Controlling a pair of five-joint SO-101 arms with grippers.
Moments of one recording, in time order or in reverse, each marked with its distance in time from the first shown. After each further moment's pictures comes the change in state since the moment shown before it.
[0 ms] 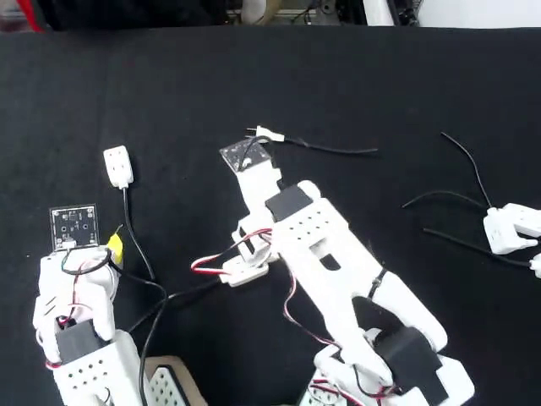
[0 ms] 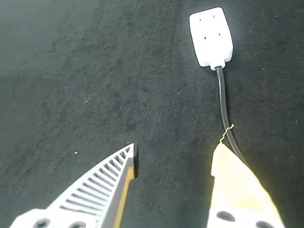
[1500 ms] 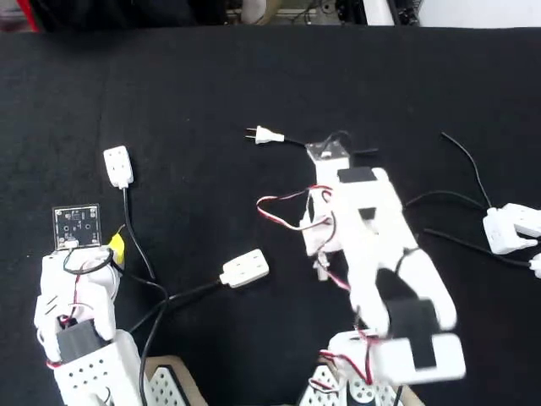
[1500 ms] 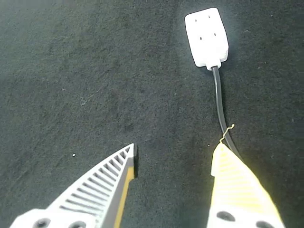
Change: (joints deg) left arm 0.7 0.0 0.0 0.0 -0.4; right arm 25.8 11.2 2.1 0.4 9.9
